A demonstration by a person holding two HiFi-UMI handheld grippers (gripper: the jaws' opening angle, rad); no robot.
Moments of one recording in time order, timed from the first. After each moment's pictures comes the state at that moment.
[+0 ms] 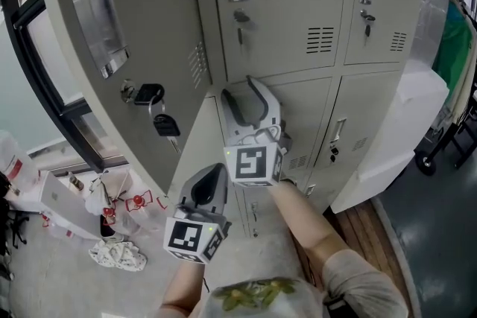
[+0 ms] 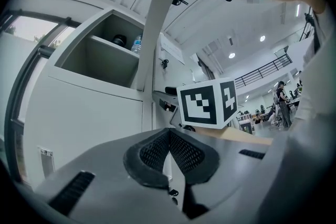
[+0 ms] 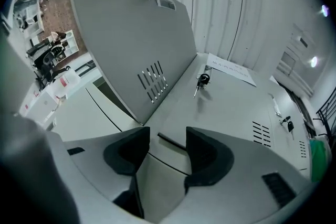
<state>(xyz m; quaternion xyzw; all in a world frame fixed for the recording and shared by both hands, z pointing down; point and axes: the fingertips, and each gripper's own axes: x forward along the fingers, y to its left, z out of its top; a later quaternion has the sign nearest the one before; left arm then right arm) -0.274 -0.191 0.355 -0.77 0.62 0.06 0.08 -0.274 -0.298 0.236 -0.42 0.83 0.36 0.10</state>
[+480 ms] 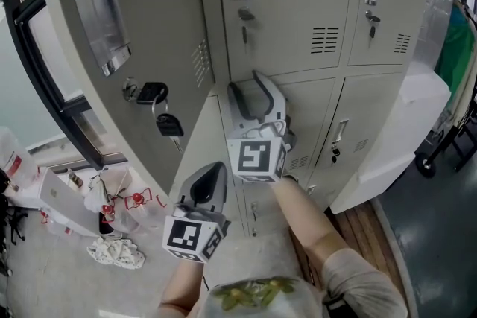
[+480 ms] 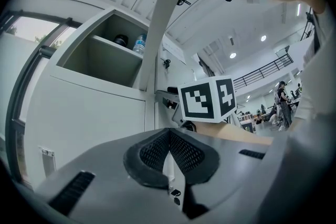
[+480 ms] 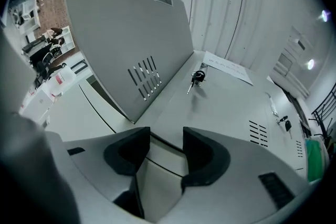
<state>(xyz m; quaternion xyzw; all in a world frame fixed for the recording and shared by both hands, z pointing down) -0.280 -0.193 0.355 -0.77 0.63 0.06 0.08 -0.269 -0.310 0.228 -0.44 0.82 0.35 0.10</state>
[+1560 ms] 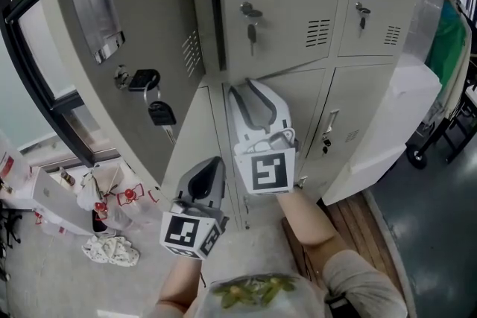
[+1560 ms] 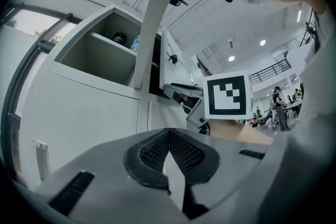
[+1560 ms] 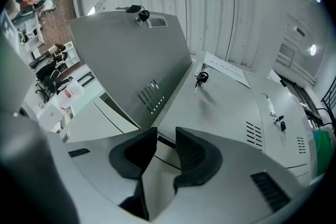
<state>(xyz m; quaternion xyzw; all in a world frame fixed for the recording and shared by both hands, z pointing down) -0.265 -0.189 0.357 -0.78 0.61 0.07 0.07 -0.245 -0.263 0.228 -0.38 0.84 0.36 0.12</state>
